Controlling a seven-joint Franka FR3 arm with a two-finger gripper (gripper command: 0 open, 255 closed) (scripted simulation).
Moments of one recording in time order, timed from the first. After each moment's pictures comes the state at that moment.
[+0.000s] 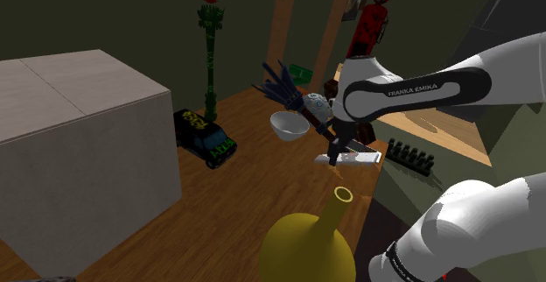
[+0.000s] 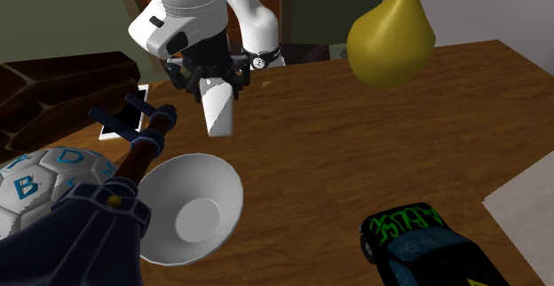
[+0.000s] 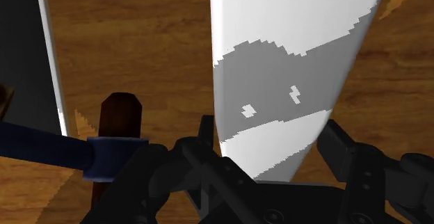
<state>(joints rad) -0.10 -0.49 -0.01 -2.68 -0.07 2.05 -0.24</state>
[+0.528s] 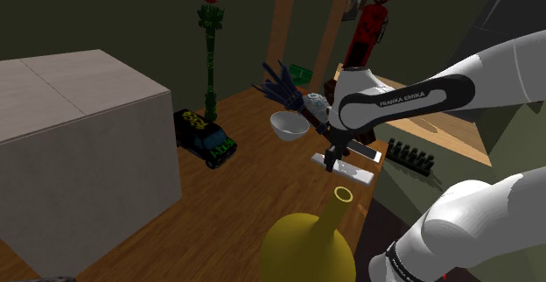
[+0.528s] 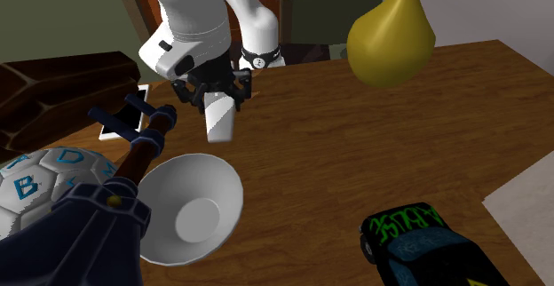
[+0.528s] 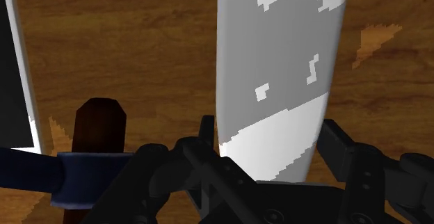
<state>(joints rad) -0.10 -0.43 -0.01 -2.73 -0.08 2.16 -0.23</state>
